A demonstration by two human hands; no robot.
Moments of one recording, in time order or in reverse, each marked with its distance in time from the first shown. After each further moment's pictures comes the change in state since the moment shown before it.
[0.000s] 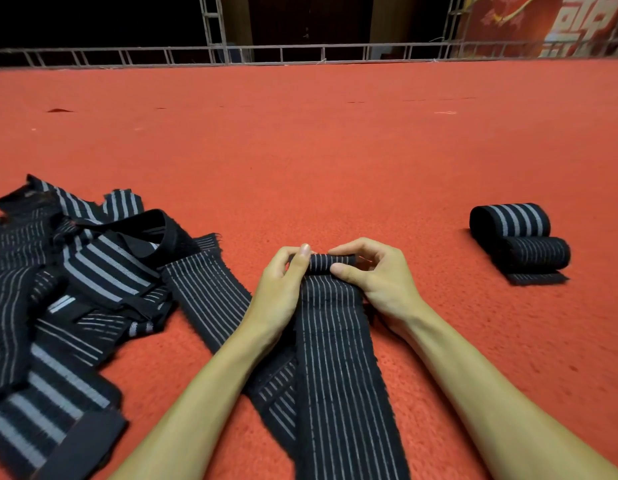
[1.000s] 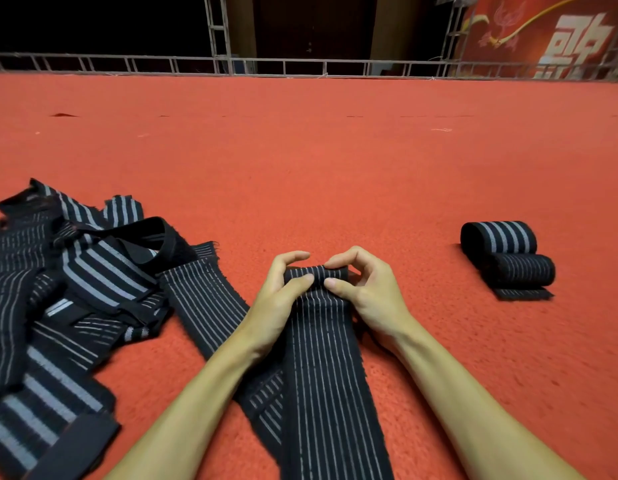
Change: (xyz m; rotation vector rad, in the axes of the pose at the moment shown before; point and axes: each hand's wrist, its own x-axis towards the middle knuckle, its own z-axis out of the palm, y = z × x) left_hand -0.006 0.003 -0.001 -0.106 -0.142 0.003; right_hand -0.002 0.000 0.000 -0.005 -0.050 -0.081
